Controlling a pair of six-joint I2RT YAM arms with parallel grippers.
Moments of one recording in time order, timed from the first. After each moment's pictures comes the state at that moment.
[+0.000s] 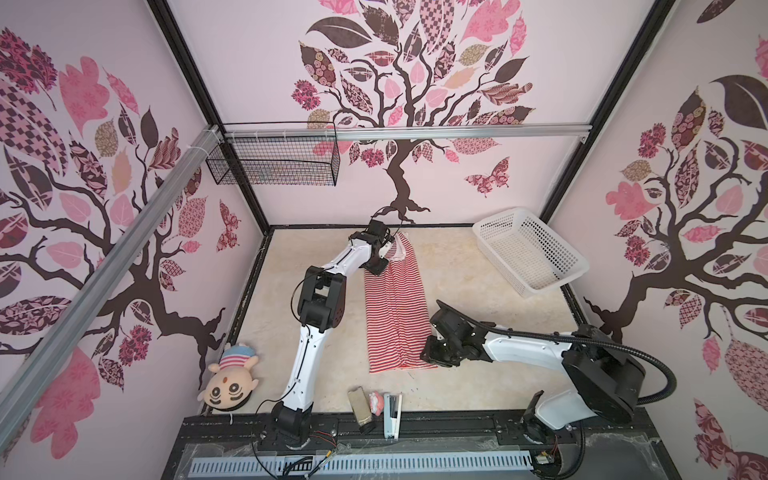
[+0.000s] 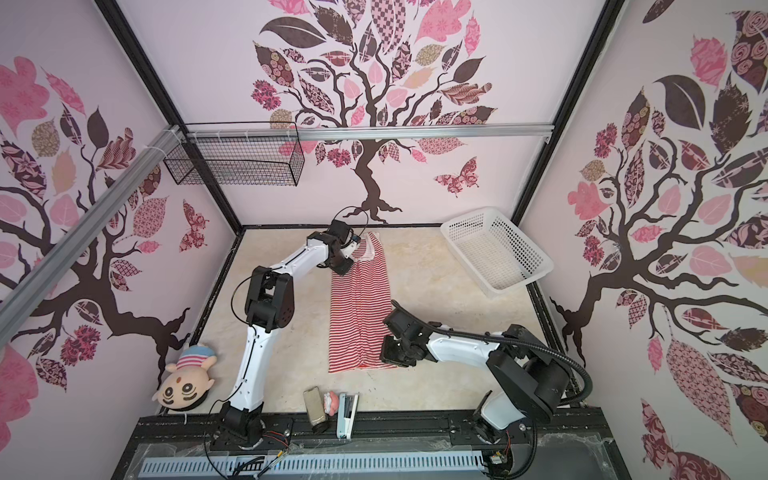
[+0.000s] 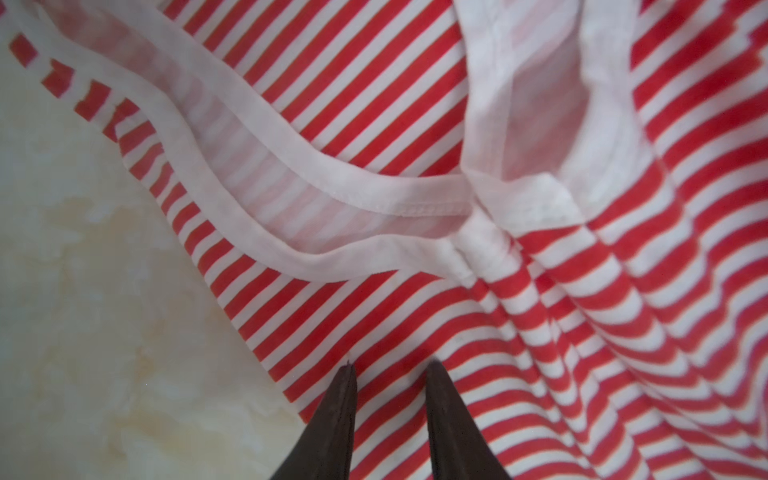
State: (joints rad) left arm -0.35 2.49 2.17 -0.87 -0.11 0.32; right arm 0.85 1.53 0.71 -0.26 -0.22 1.00
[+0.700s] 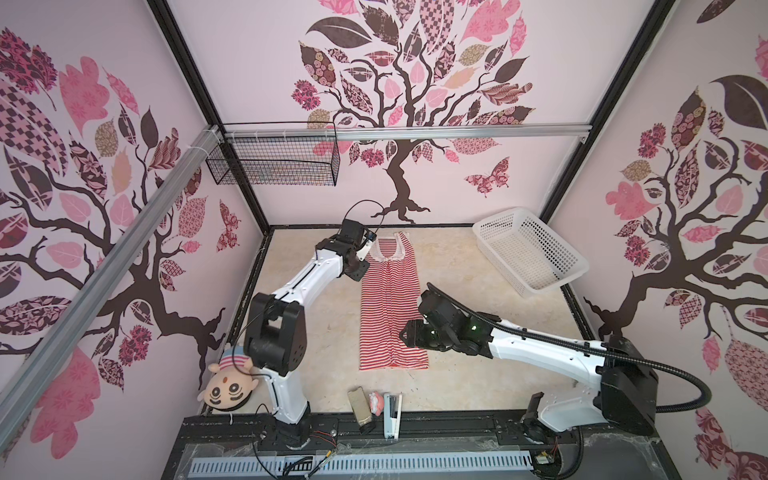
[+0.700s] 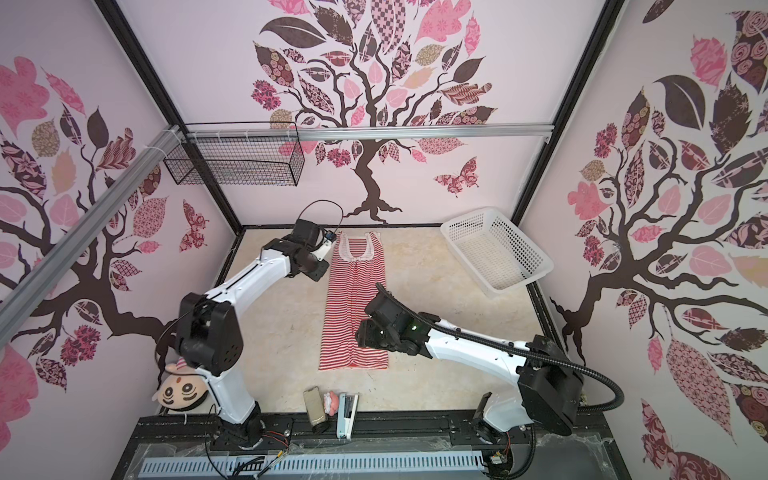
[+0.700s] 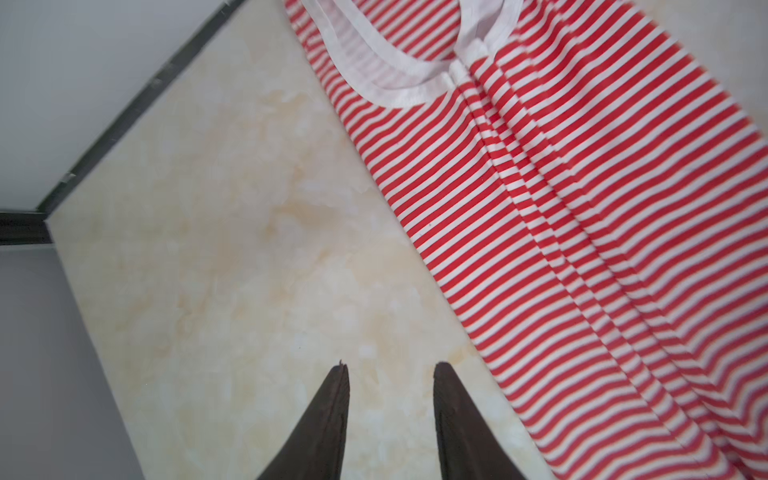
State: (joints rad) left arm -0.33 1.76 1.50 -0.74 -0.12 0.34; right arm 0.95 1.40 0.94 -0.39 -0.05 0.97
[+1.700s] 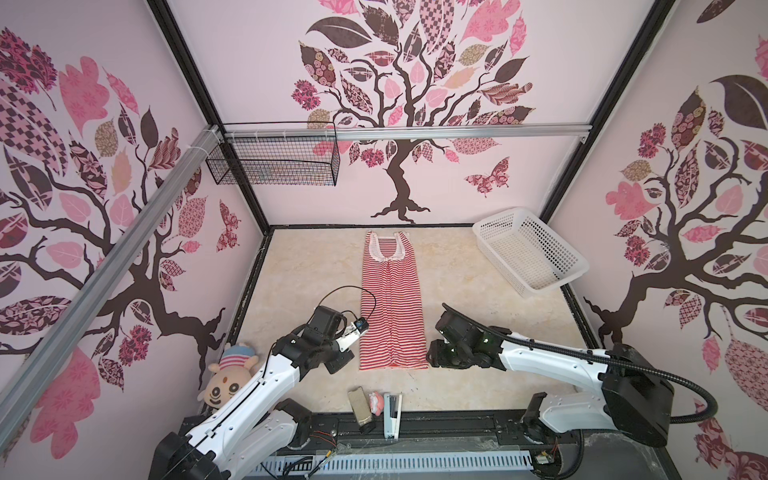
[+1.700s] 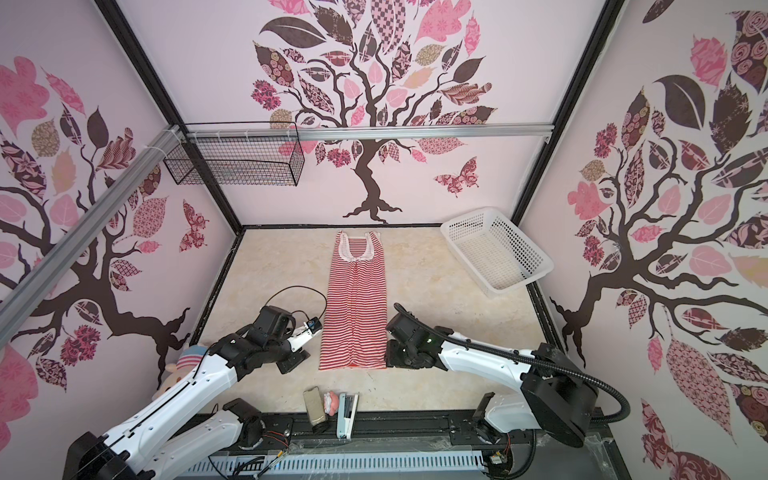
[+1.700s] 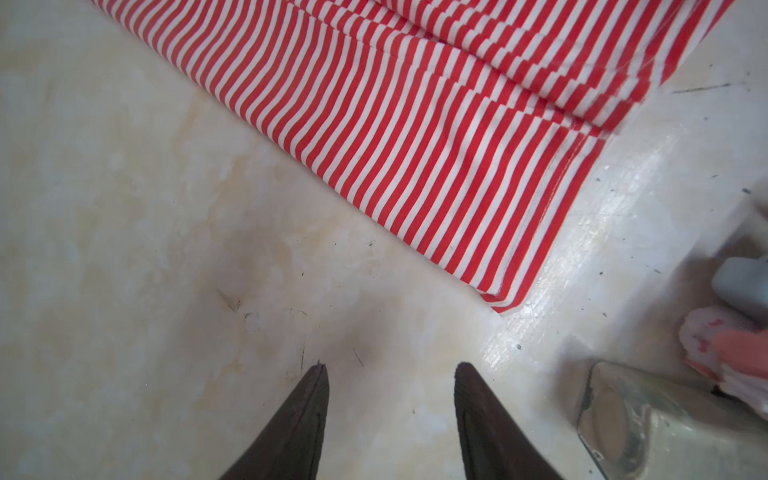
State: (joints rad) left arm -0.52 0.91 0.58 -0.74 0.03 0.53; right arm 0.89 1.33 0.68 -0.42 -0.10 0.92
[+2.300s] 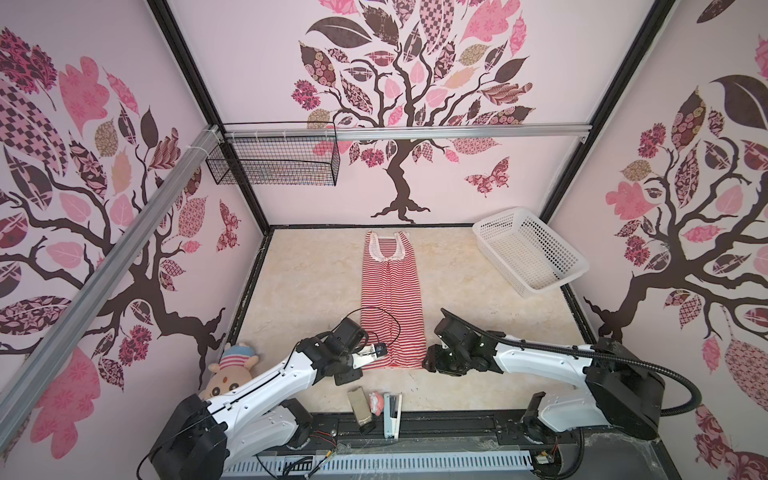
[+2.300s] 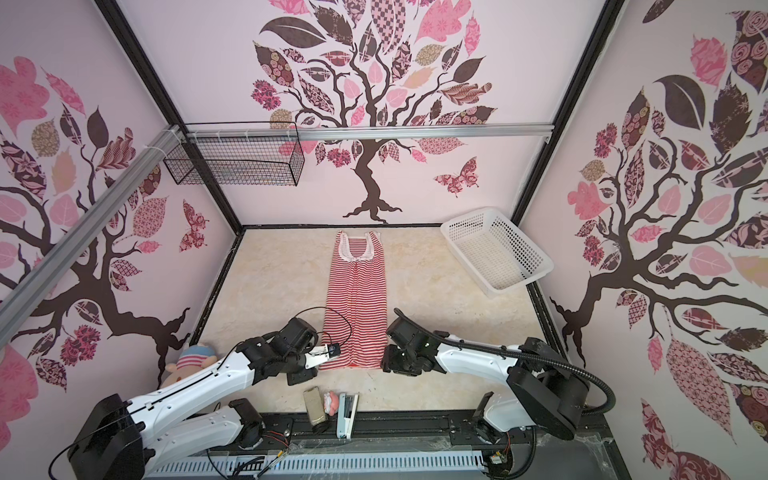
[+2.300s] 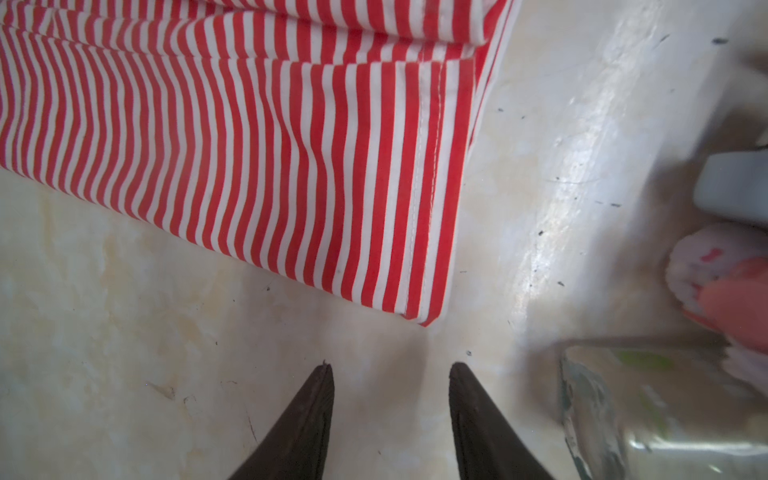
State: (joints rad) left arm -0.72 1.06 0.55 -0.70 -0.02 0.64; right arm 0.89 1.38 0.61 -0.30 -0.19 0.99
